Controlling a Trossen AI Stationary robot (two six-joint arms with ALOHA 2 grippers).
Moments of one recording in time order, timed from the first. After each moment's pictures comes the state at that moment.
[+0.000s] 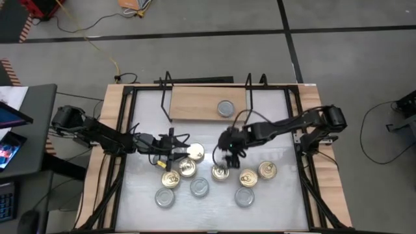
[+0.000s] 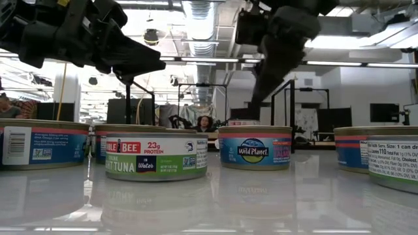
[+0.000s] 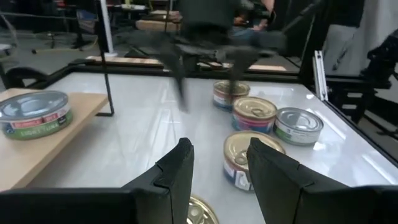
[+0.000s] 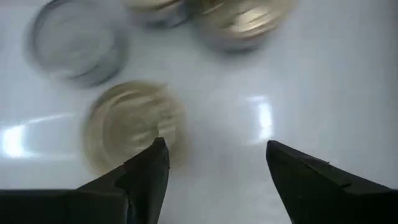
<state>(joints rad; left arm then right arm) -0.18 1.27 0.30 0.90 -0.20 -0.08 0.12 1.66 1.16 -0.53 -0.02 0.18</state>
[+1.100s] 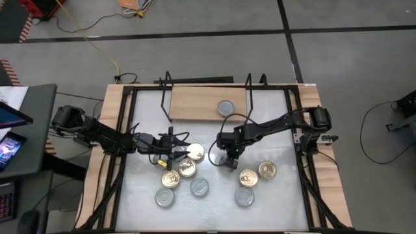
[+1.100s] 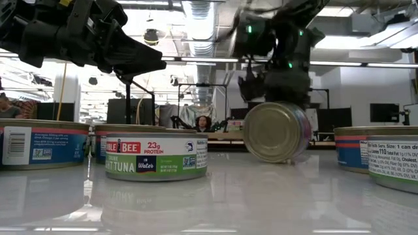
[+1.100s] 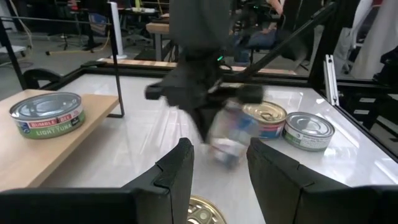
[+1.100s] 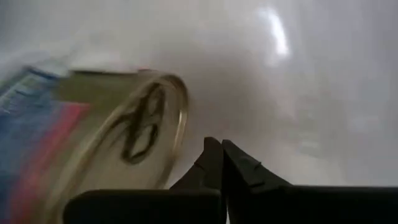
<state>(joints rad) -0.18 1.27 0.30 0.90 -0.23 -0.07 0.03 1.82 1.14 -0.66 -0.09 0.38</state>
